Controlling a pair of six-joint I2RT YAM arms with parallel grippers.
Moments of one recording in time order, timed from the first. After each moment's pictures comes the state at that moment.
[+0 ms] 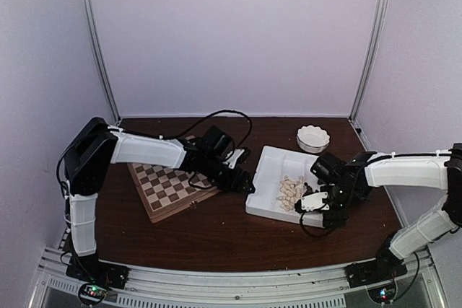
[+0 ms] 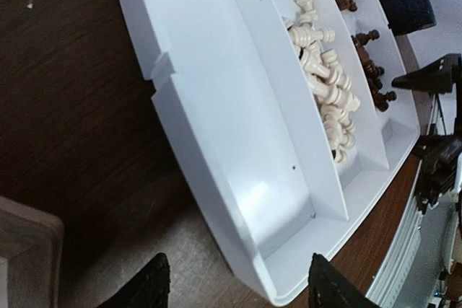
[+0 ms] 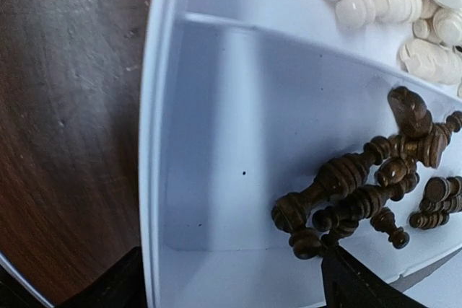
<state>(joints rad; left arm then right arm) -0.86 2.07 1.41 -0.22 0.44 -0.44 0.67 1.39 0.76 -0.79 0.14 -0.79</state>
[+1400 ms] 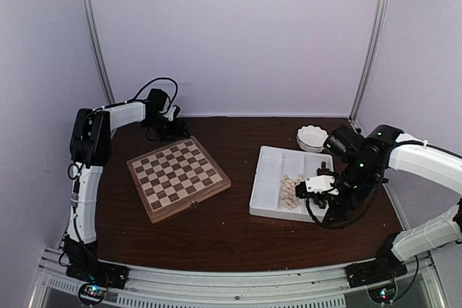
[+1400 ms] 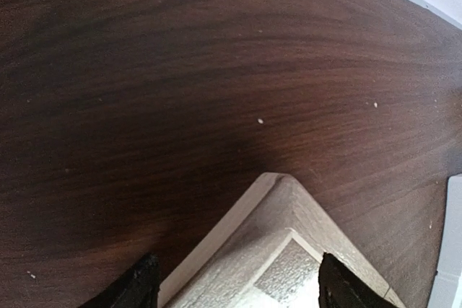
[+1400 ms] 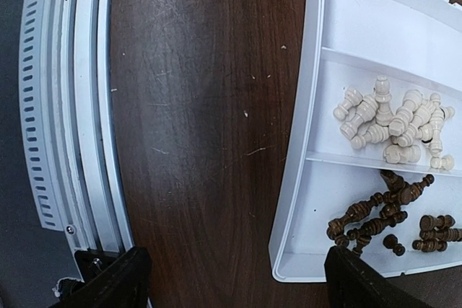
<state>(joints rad) -0.25 2.39 1.98 -0.59 0.32 -0.21 0.66 1.24 1.01 -1.13 -0.25 -0.81</state>
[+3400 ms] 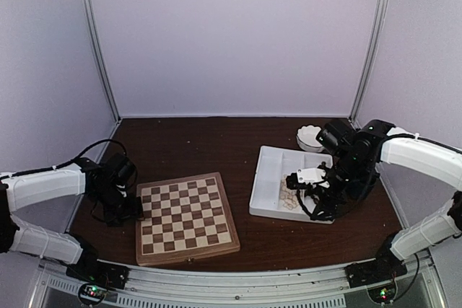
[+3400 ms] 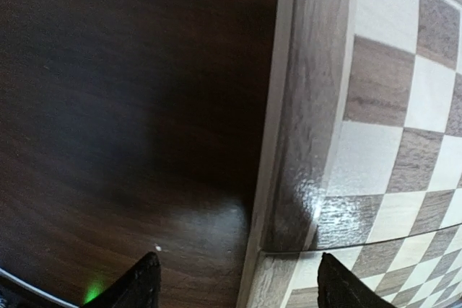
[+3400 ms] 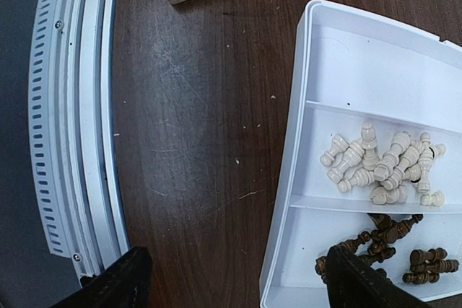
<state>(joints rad) -0.49 1.18 0.65 -0.86 -0.03 -0.83 0.66 1.31 1.07 -1.07 -0.33 -0.78</state>
